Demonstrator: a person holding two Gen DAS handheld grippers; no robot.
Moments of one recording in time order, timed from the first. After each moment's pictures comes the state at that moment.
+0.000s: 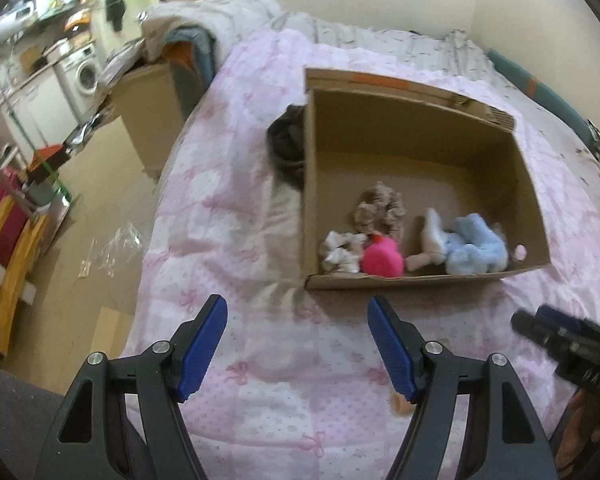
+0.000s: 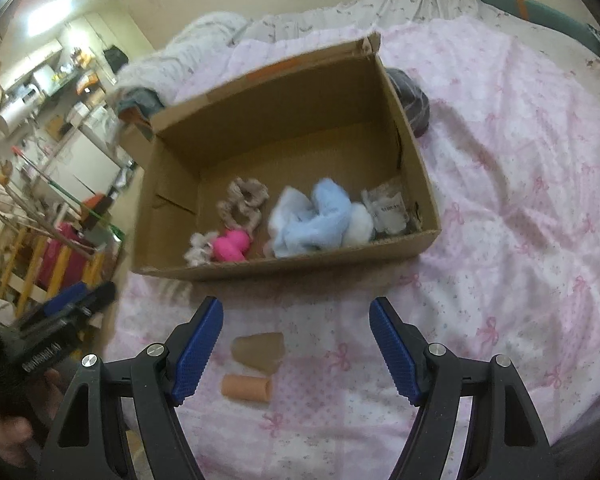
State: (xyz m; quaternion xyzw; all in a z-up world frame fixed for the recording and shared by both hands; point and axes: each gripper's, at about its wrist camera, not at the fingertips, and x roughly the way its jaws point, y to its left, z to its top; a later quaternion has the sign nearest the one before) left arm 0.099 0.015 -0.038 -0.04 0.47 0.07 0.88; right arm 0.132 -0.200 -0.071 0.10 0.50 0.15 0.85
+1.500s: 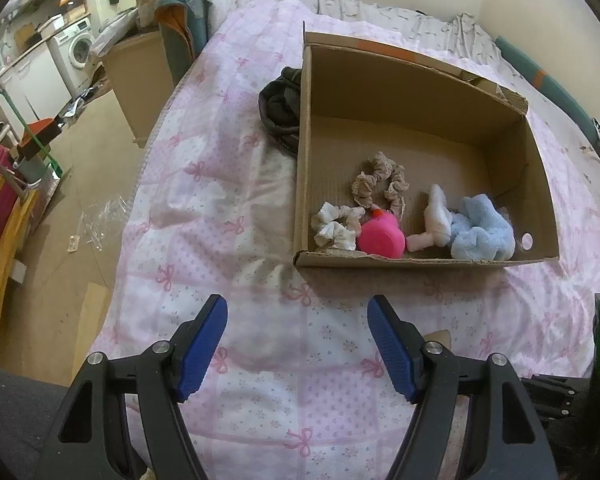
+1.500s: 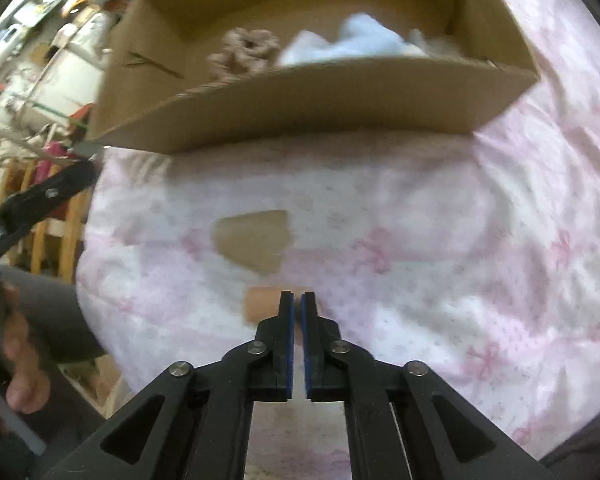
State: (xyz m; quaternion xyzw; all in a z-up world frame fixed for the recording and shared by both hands) left arm 0.111 0.011 -0.061 -0.06 0.51 0.06 0.86; right arm 0.129 -0.172 -0.135 0.06 0.64 0.18 0.74
